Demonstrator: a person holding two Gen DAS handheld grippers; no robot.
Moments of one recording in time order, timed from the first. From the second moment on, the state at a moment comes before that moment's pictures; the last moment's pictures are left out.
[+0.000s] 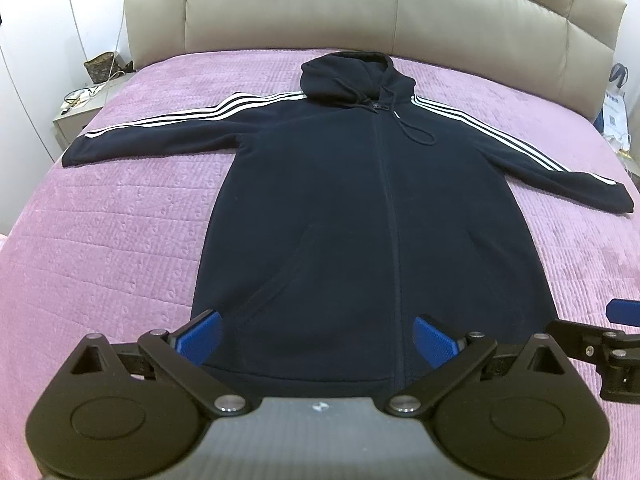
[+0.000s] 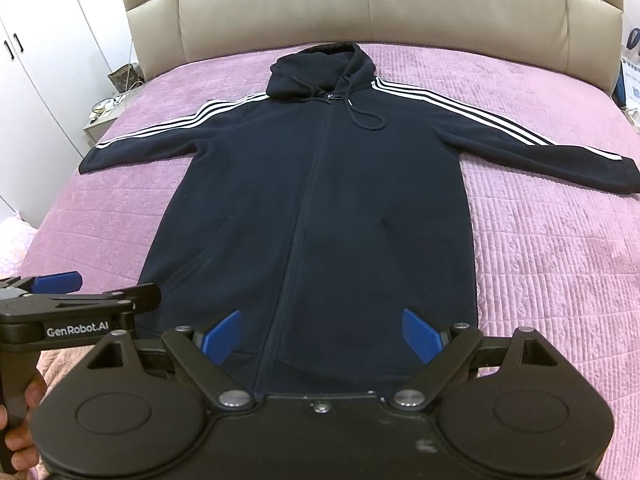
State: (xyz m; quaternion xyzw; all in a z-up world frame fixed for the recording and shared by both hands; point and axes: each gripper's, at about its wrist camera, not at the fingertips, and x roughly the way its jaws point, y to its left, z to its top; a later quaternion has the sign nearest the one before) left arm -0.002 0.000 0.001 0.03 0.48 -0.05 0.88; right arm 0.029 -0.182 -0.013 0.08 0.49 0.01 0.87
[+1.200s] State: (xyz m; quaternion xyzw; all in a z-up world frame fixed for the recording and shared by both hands) left arm 0.008 0.013 -0.003 0.00 0.48 -0.05 0.87; right arm 0.032 -0.181 -0.014 0.08 0.49 0.02 0.87
